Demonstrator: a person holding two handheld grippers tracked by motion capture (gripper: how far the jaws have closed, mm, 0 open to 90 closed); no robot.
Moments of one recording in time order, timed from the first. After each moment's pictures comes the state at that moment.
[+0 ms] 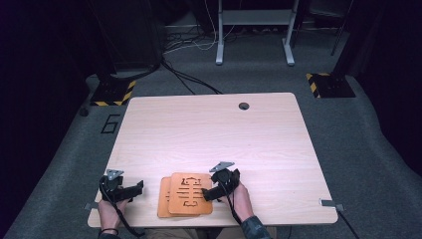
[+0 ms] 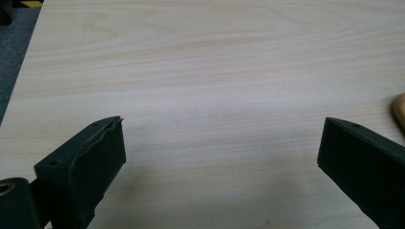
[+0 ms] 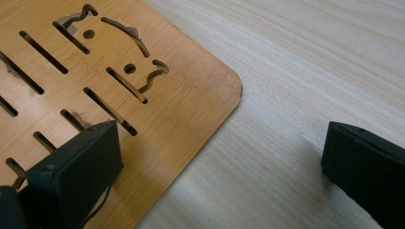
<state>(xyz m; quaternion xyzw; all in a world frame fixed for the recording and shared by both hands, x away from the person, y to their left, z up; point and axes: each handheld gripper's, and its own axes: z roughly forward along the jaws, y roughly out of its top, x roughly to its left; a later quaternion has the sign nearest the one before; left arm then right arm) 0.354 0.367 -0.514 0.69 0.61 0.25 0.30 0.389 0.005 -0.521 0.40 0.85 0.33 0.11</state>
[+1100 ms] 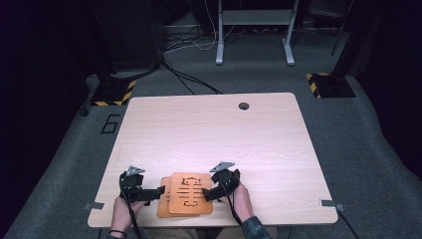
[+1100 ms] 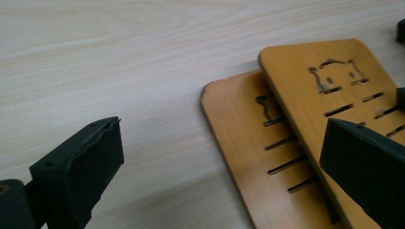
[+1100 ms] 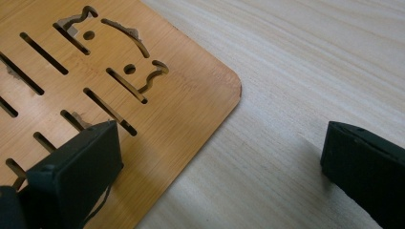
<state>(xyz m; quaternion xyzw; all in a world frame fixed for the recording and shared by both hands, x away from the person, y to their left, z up) 0.346 0.304 -0.483 0.75 0.56 0.13 0.34 0.388 0.004 -0.522 0.40 0.84 0.34 0.11</state>
